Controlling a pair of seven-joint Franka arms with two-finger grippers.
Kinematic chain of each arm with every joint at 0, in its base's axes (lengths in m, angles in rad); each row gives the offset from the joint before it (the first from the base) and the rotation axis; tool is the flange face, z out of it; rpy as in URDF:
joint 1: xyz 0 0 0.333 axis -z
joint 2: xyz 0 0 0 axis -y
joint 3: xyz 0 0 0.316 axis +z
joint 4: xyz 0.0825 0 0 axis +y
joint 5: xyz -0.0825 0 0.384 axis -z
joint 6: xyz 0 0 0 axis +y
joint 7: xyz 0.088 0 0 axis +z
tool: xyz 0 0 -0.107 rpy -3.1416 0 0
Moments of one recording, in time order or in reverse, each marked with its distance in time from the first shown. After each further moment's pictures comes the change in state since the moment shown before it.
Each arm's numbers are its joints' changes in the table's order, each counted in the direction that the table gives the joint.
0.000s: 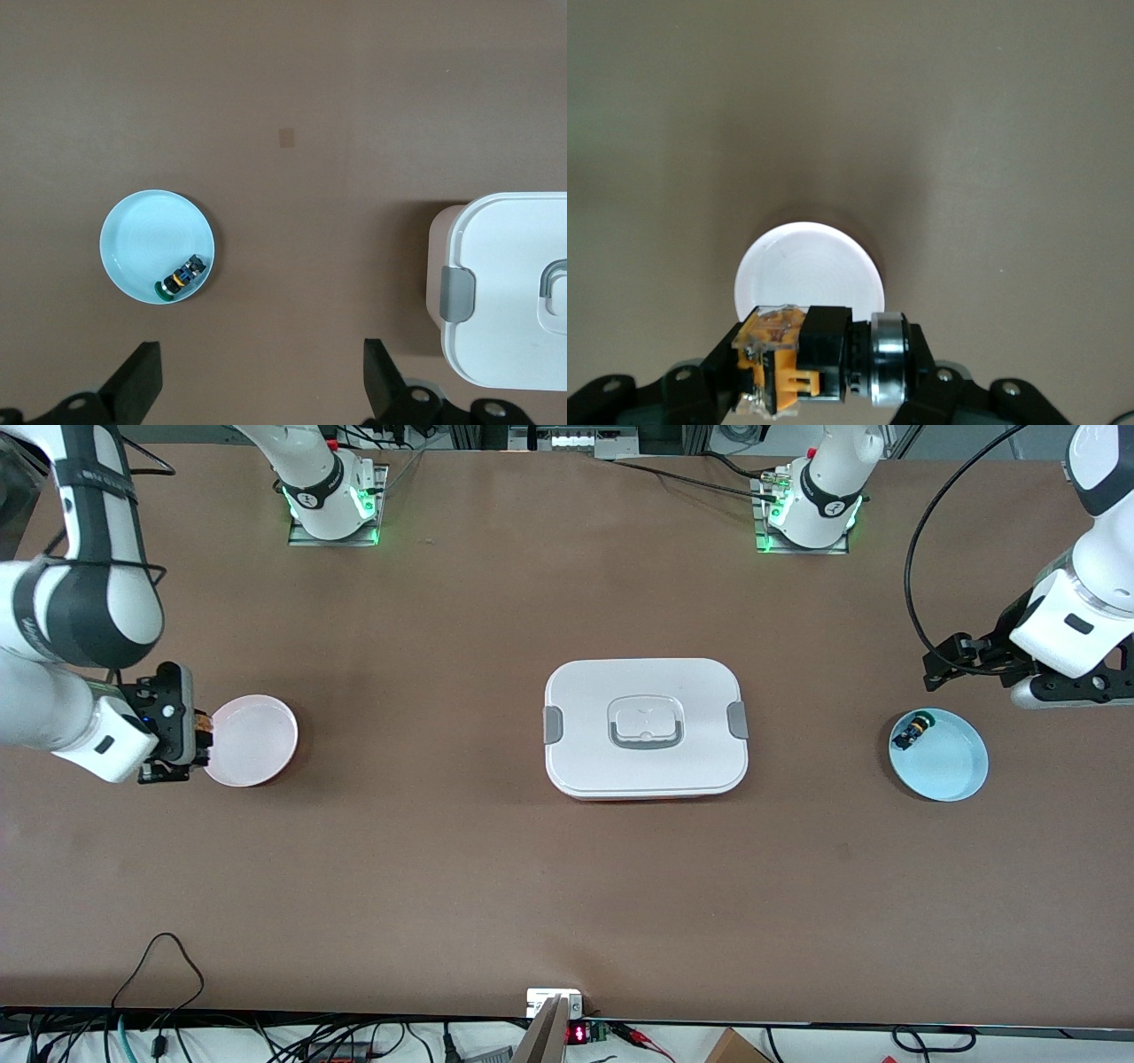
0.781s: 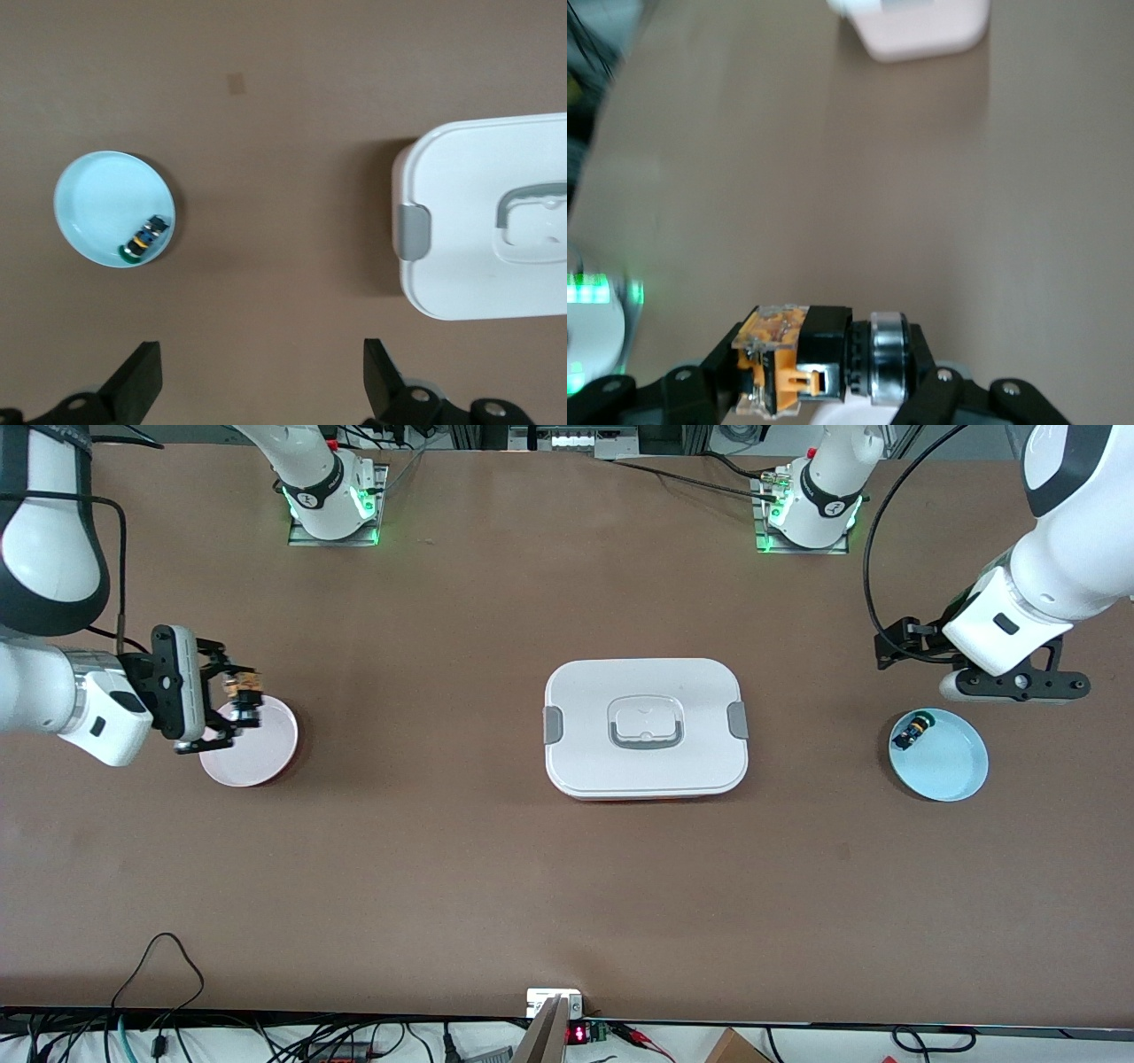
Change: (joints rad) left arm 0.059 -0.047 -0.020 -0.069 0.056 0.154 0.002; right arm -0.020 -0.041 -0.004 -0.127 -0.439 0.269 -0.091
